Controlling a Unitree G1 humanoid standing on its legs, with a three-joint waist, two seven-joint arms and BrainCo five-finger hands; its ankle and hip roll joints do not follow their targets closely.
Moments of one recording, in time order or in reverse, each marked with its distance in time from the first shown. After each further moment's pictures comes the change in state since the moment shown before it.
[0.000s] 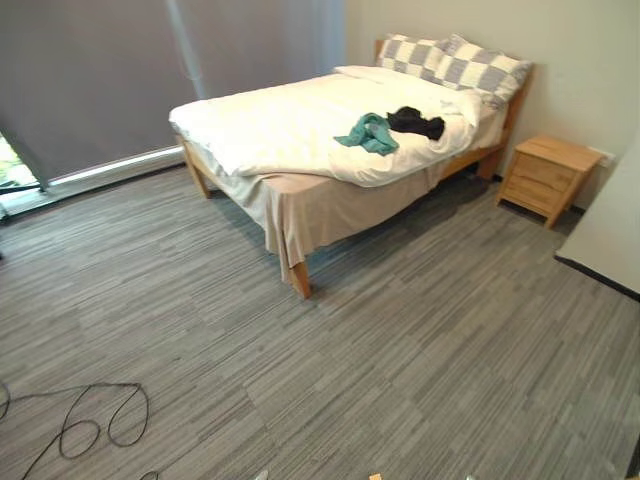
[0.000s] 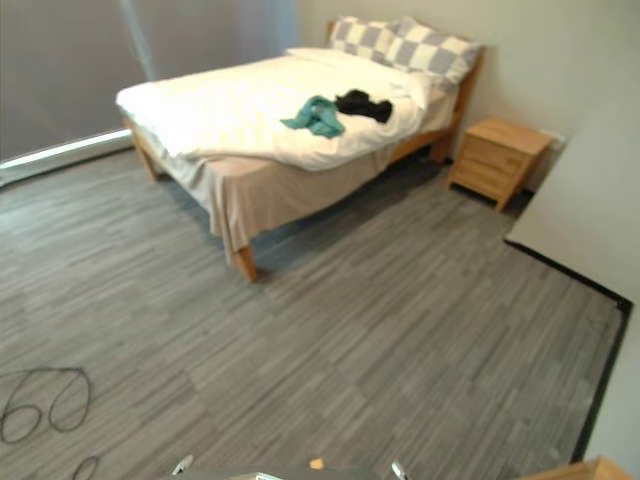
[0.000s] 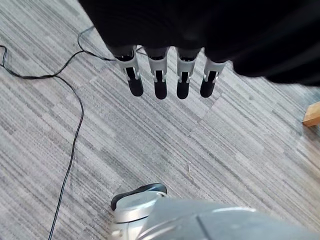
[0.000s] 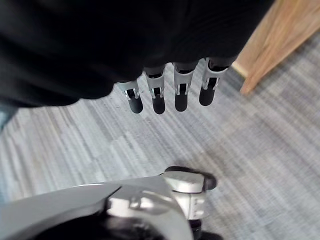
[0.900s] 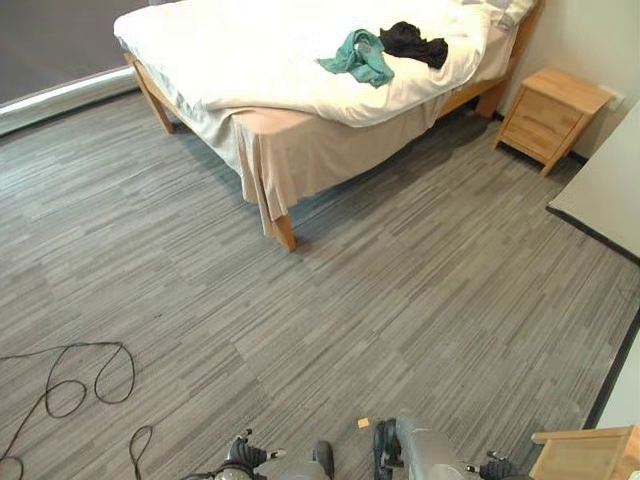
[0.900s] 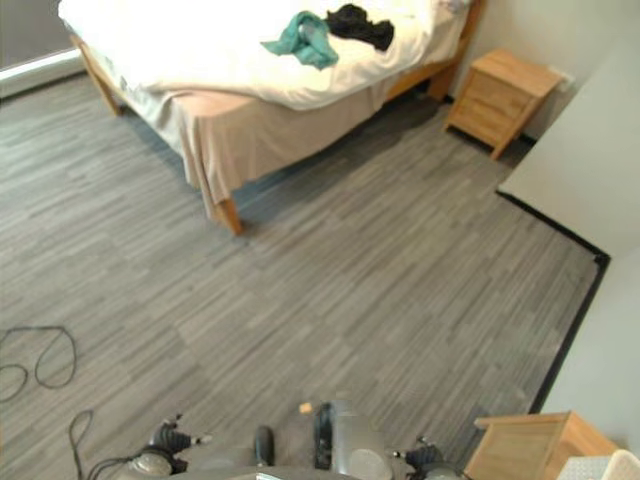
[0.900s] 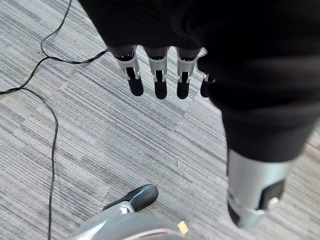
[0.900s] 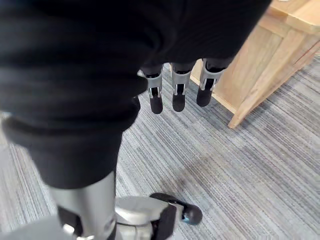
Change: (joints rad) left arm -0.168 0.021 -0.047 0.006 0.013 -0.019 0.050; right arm -0.155 0.000 -0.084 0.017 0.041 -0.016 -0.070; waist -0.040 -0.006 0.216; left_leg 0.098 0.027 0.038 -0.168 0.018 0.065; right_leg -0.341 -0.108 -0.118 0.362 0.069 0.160
